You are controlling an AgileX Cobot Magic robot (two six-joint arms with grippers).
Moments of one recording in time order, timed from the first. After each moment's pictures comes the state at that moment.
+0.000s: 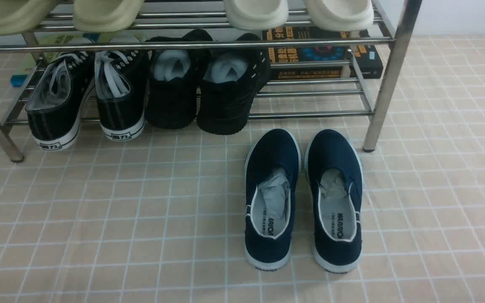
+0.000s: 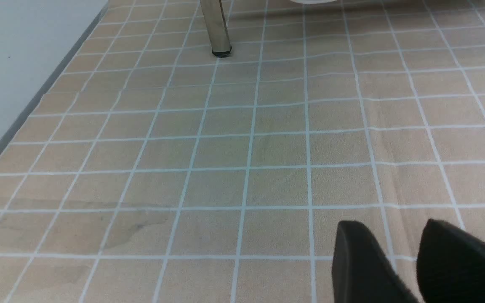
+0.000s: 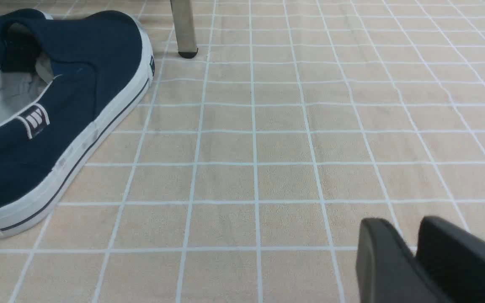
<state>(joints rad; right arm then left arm) -0.03 -0.01 0.01 0.09 0.39 -0.05 0.01 -0.01 0.02 0.28 0.40 -0.15</state>
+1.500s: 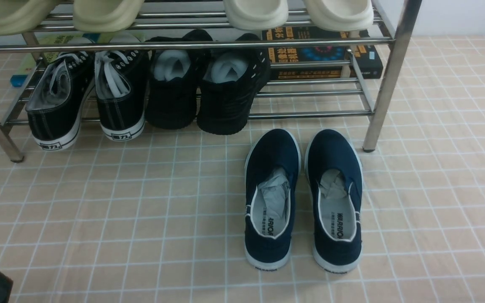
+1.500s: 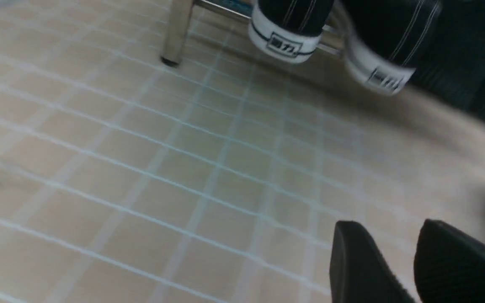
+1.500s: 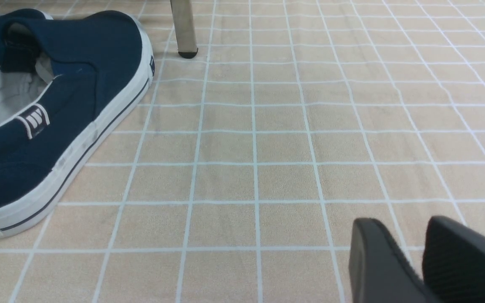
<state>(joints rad) -0.03 -0.01 0.01 0.09 0.39 -0.05 0.01 -0.01 0.03 -0.05 0.25 -0.57</state>
